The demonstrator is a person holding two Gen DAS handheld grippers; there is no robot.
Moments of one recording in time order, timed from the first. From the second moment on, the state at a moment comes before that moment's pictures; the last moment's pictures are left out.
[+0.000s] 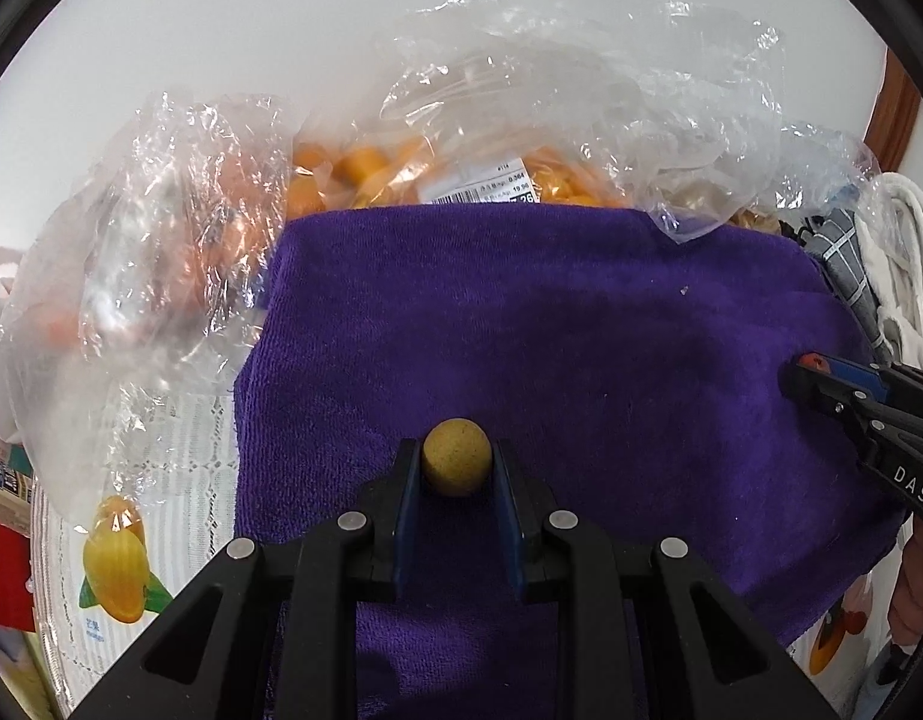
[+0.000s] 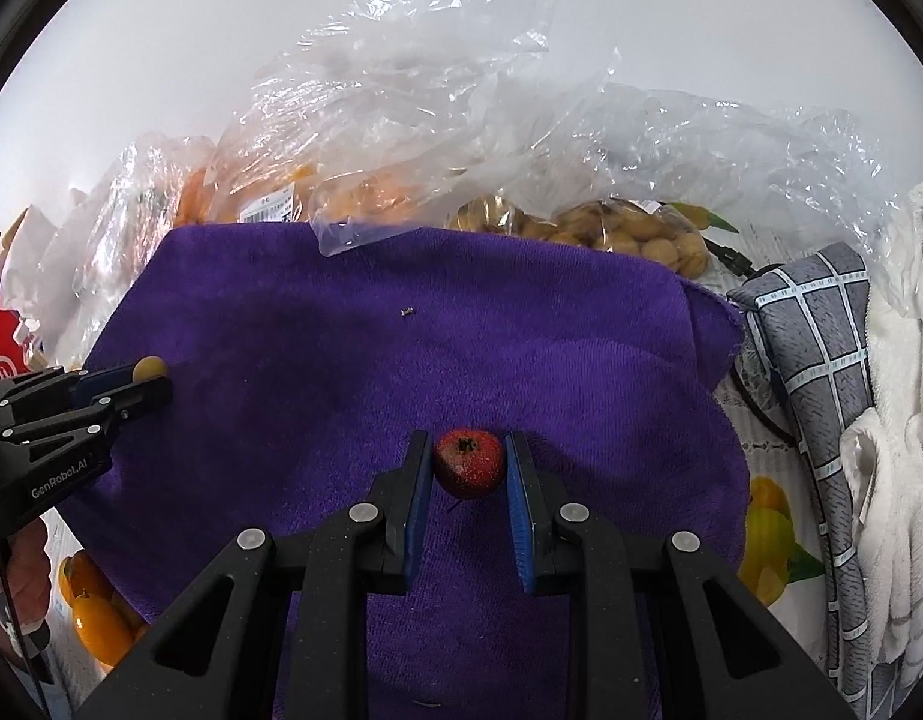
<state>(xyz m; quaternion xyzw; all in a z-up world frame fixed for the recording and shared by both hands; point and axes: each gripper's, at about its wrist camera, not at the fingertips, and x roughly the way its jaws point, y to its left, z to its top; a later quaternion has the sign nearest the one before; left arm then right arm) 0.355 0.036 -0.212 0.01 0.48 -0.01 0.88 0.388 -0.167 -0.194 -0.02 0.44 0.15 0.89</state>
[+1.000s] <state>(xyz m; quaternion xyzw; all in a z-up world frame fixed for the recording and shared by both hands) 0.346 0.039 -0.168 -0.01 0.43 0.01 0.90 0.356 -0.174 -0.143 0.02 0.37 0.15 0.92</state>
